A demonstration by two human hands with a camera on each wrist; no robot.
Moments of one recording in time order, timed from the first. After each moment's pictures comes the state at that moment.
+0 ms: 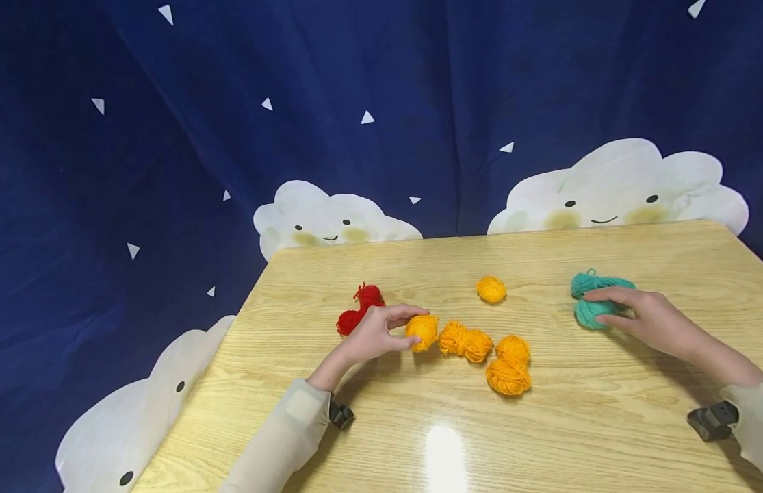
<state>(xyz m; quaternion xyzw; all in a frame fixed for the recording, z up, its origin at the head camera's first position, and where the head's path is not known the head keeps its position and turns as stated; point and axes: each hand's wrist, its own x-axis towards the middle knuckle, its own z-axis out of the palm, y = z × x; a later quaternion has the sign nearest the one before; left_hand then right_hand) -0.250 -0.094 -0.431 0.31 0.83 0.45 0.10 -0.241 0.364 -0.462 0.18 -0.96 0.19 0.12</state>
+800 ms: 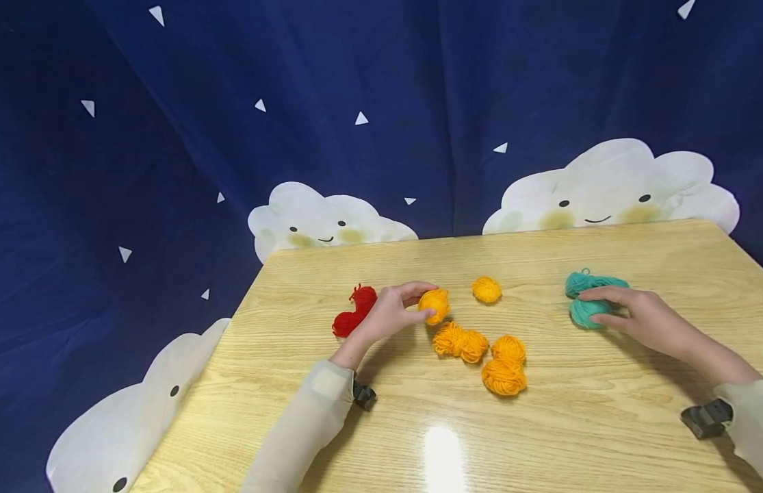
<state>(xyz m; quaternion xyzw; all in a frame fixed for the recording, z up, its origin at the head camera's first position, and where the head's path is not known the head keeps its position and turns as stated) -0.283 -0.057 -0.427 0.28 0.85 0.45 0.04 -0.239 0.365 -0.461 0.18 -0.96 0.19 0.12</state>
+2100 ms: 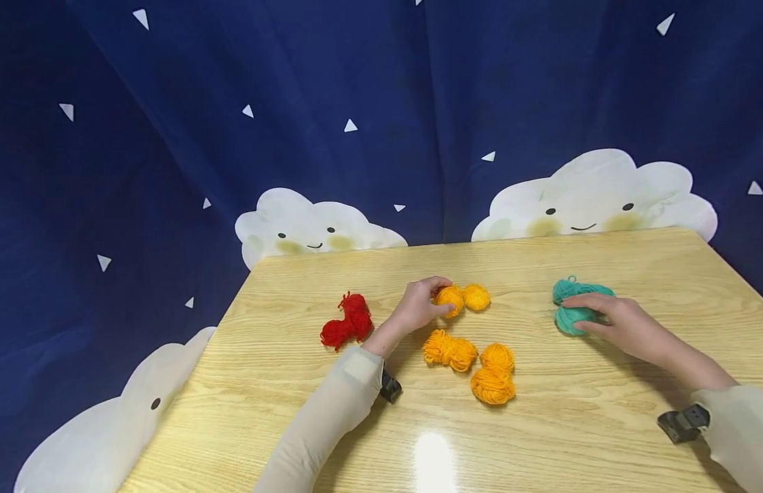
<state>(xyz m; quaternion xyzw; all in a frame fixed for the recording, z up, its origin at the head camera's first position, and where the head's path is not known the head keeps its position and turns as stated) -0.312 0.008 -0.439 0.25 0.92 0.30 0.02 -0.239 0.360 -0.463 0.25 -0.93 0.22 0.17</state>
